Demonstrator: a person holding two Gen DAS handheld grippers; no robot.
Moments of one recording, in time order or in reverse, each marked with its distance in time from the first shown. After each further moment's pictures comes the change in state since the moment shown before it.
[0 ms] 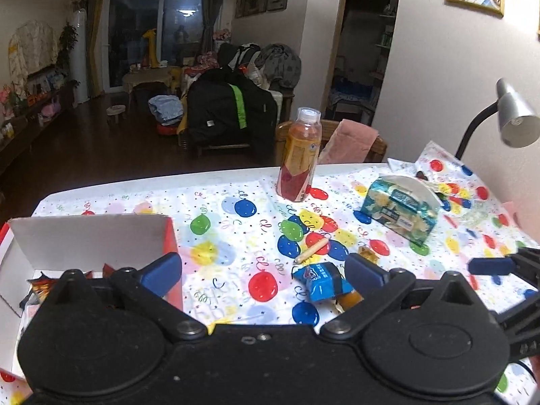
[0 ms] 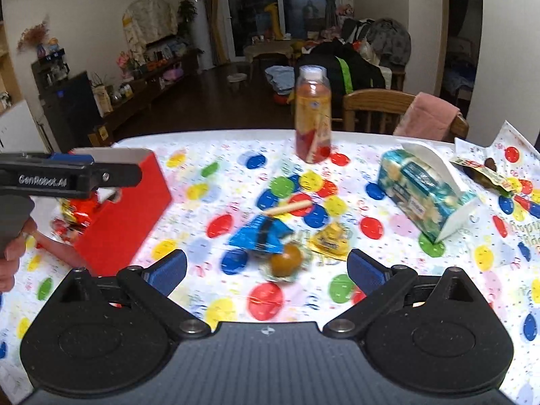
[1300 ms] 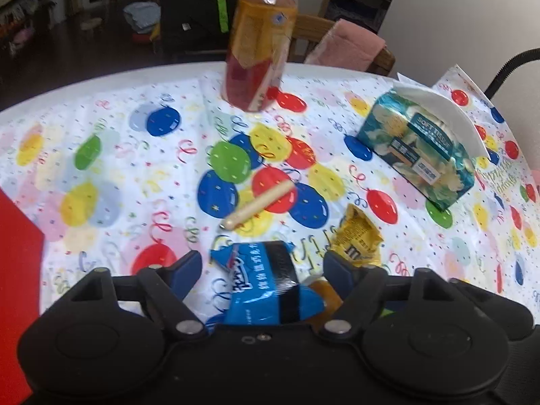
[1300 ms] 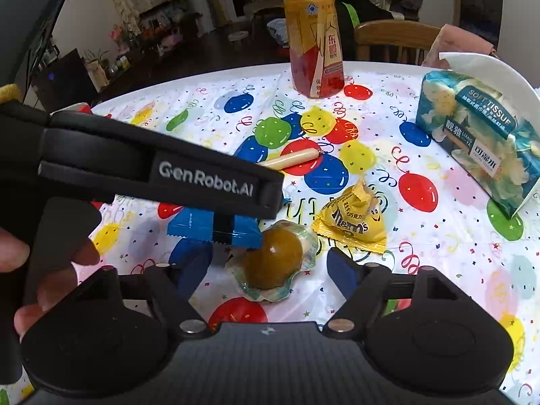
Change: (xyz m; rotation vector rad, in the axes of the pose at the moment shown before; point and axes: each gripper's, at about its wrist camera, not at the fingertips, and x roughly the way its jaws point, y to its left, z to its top) left arm 0.189 -0.069 -0.008 -0.054 0.353 -0.075; right arm 0.153 -0.033 -0.012 0.073 0.155 0.072
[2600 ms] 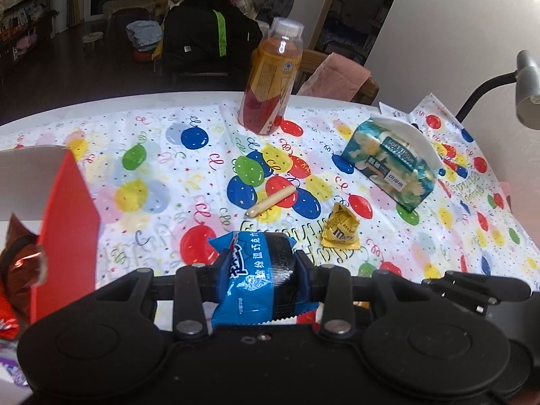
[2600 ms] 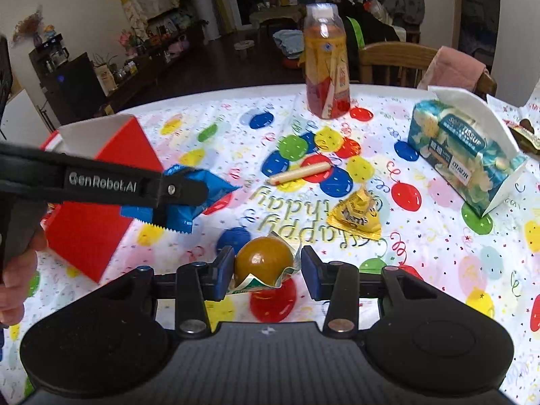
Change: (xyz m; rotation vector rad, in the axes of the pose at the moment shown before) left arm -0.095 0.033 -0.031 -0.024 -0.097 -0.043; right arm -0.076 0.033 -0.006 -0.029 -0.039 0.009
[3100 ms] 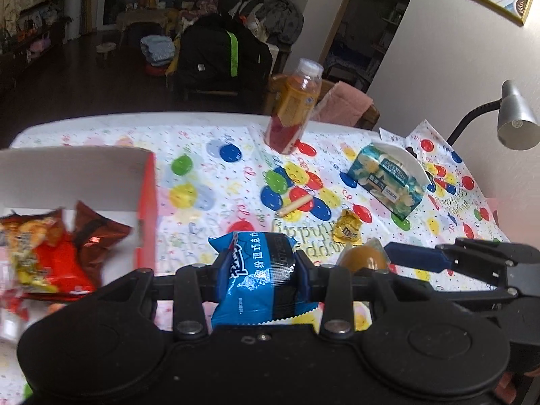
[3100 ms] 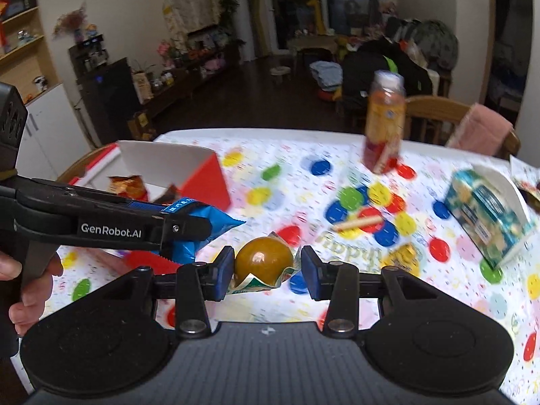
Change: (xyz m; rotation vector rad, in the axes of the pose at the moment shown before) left arm -0.086 0.044 -0.020 -0.033 -0.079 -0.002; right arm -0.052 0.081 0.024 -0.126 -0.088 0.064
